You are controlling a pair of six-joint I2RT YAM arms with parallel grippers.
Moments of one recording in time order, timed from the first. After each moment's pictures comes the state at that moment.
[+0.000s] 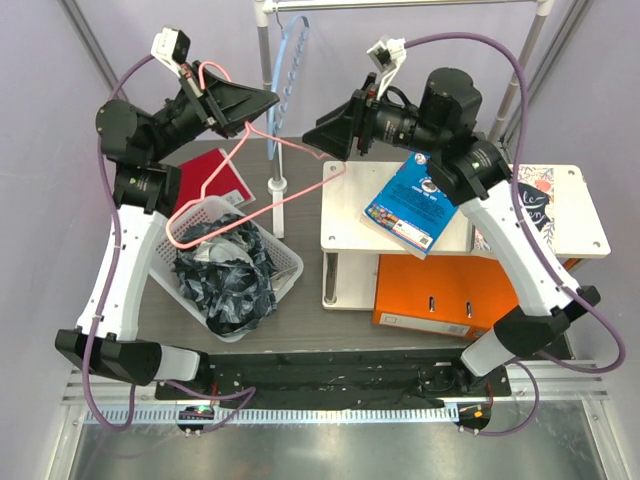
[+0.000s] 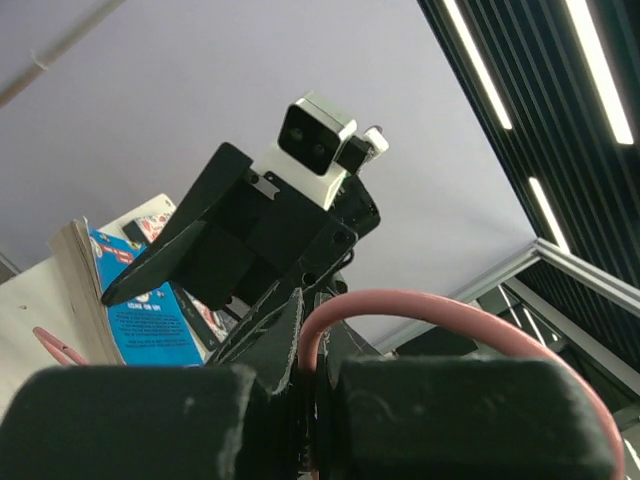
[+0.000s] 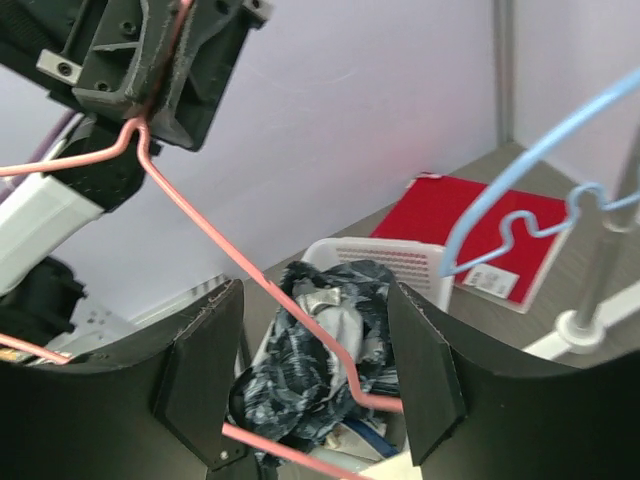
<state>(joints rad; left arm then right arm) -0.20 1.36 1.67 0.29 0.87 -1.52 0.59 1.54 1.99 -0.38 -0.59 0.34</state>
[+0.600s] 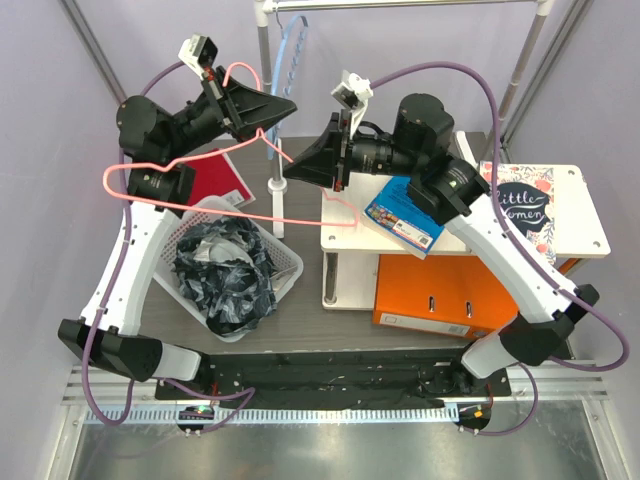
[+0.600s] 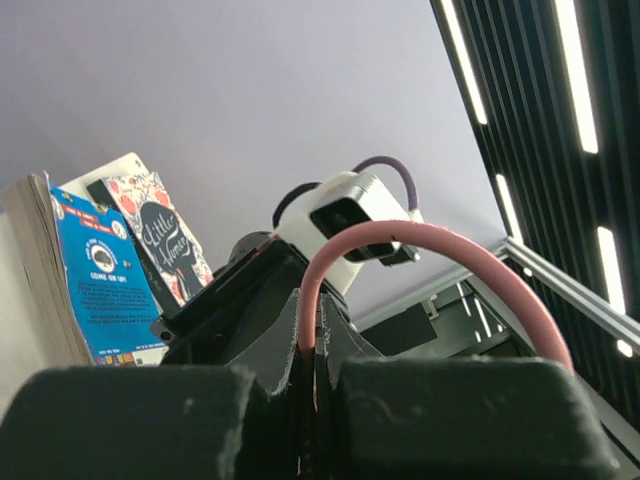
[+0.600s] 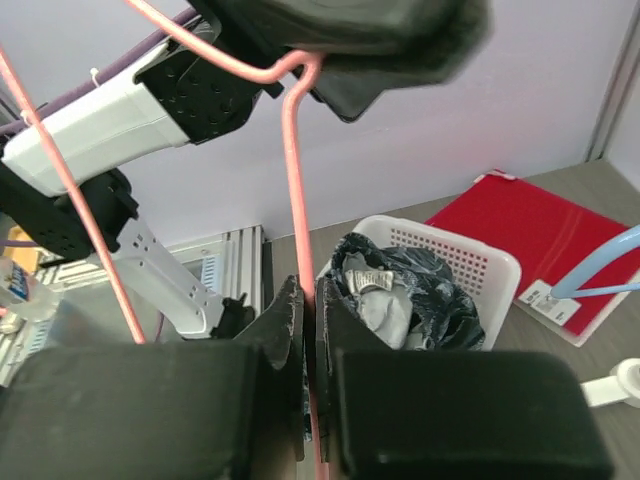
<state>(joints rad) -0.27 1.39 1.67 0.28 0.88 -1.58 0.70 1.53 1.88 -0.27 -0.74 0.28</state>
